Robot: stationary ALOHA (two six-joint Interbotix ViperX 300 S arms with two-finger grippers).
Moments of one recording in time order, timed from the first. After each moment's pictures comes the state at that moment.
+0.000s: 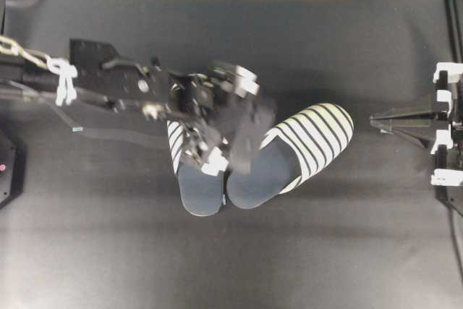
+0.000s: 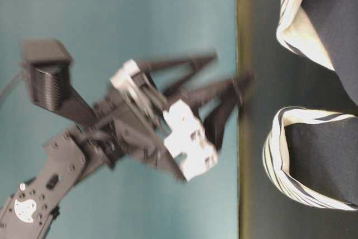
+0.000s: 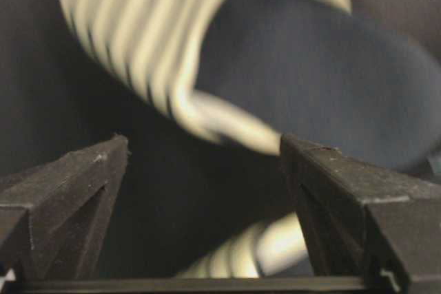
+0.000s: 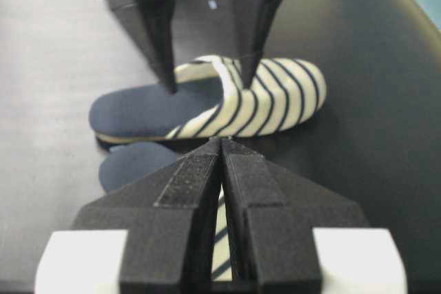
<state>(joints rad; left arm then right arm) 0.07 0.18 0.22 0.05 0.41 0.66 -0.06 -1.01 1.27 0.01 -0.08 0.01</state>
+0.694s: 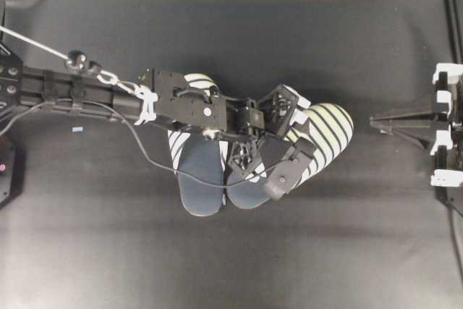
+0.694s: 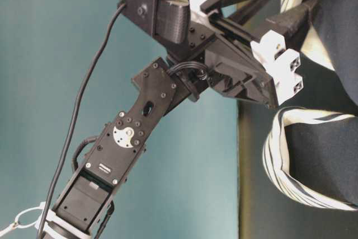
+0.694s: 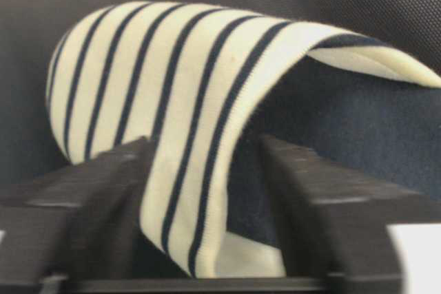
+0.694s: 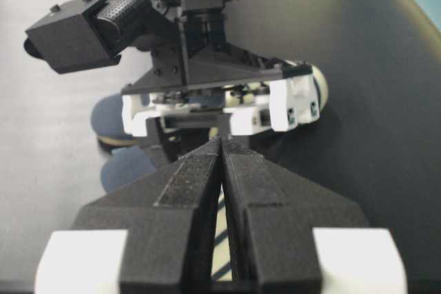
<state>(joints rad) 0.08 0.47 0.05 0.05 0.26 0.81 -0.06 -1.01 1.28 0.01 -0.10 0.01</state>
